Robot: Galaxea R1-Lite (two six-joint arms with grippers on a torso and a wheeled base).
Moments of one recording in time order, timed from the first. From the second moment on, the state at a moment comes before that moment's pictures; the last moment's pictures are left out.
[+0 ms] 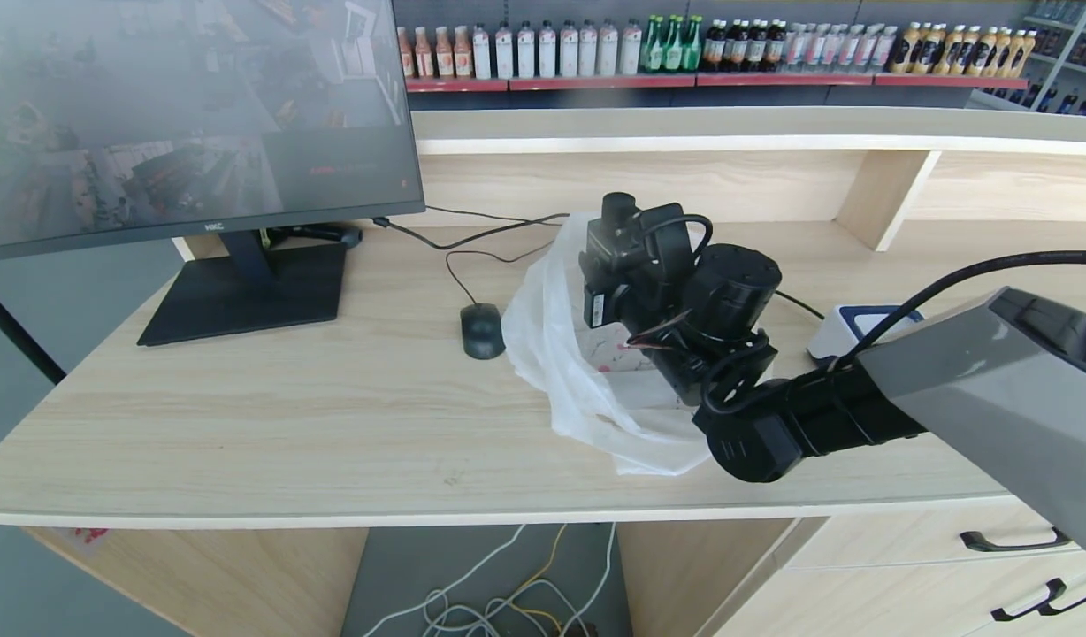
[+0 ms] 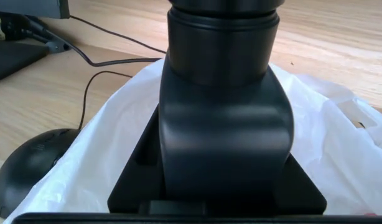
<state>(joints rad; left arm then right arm) 0.00 0.00 0.00 0.00 0.00 0.00 0.59 2.21 -1.32 -1.17 -0.20 -0.20</state>
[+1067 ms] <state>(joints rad) 0.00 0.00 0.00 0.00 0.00 0.00 0.59 2.30 -1.31 -1.24 -0.20 -0.17</state>
